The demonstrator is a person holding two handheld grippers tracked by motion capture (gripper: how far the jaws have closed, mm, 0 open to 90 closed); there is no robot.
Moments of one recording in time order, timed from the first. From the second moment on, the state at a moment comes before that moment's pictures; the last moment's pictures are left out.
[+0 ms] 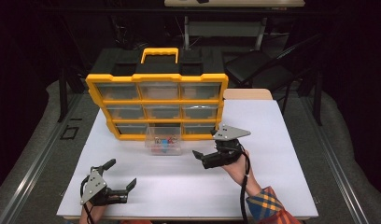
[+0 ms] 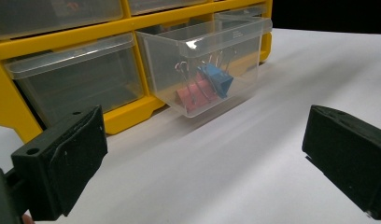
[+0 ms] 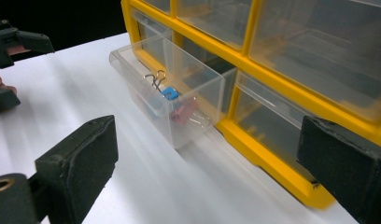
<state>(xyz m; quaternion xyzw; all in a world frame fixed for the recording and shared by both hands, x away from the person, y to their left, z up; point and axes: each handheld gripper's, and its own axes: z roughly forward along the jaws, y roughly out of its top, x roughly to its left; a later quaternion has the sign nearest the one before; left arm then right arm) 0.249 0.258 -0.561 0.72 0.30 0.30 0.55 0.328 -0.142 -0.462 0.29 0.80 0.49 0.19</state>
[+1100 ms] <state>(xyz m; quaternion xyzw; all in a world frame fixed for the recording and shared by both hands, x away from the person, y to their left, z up) 0.250 0.257 -0.561 0.72 0.30 0.30 0.55 0.273 -0.213 -0.503 0.32 0.77 0.49 0.24</state>
